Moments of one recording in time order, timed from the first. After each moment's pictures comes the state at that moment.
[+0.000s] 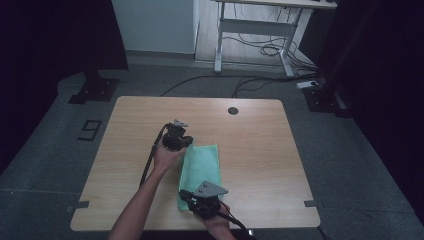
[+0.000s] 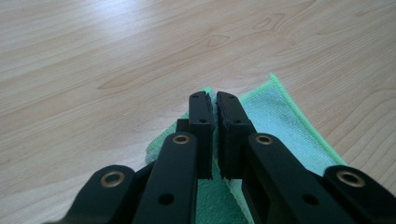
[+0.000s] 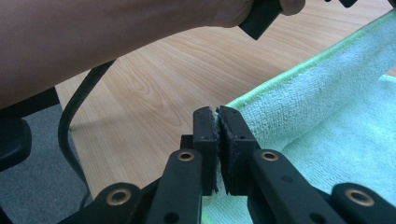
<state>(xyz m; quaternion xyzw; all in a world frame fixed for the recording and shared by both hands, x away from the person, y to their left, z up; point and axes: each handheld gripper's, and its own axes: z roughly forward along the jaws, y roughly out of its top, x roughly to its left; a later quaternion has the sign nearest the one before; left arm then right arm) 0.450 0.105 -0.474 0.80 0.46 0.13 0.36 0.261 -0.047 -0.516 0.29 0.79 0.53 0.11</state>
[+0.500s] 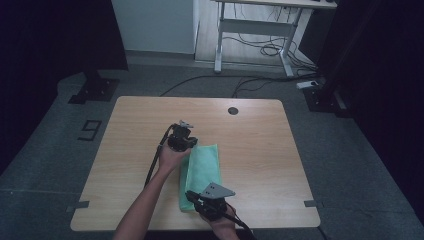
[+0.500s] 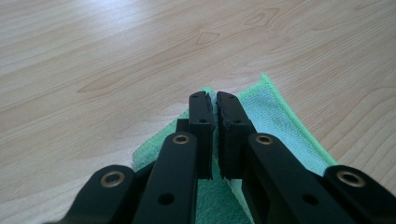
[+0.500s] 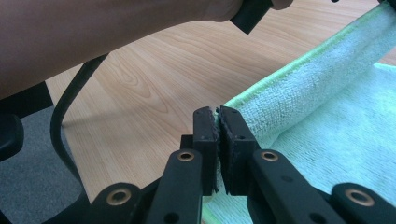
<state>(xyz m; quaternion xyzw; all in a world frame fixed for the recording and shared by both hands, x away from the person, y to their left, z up) 0.453 0.090 -0.479 0.81 0.45 0.13 0.35 0.259 -0.065 -0.522 0.31 0.78 0.53 0.11</state>
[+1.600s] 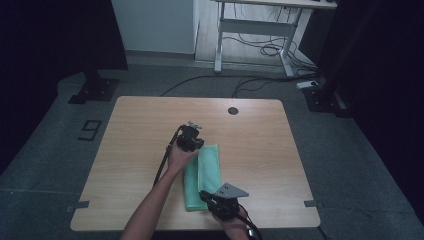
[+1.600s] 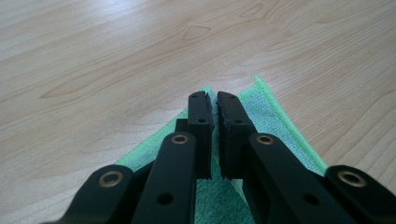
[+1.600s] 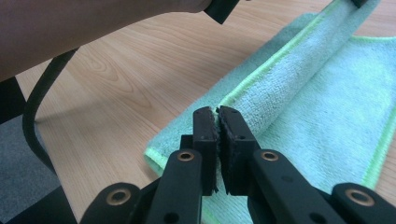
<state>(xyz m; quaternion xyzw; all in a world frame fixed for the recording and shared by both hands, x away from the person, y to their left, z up) 0.462 0.063 -0.494 0.81 0.46 0.12 0.33 0.261 -0.101 -0.533 0.35 0.78 0.51 0.12</state>
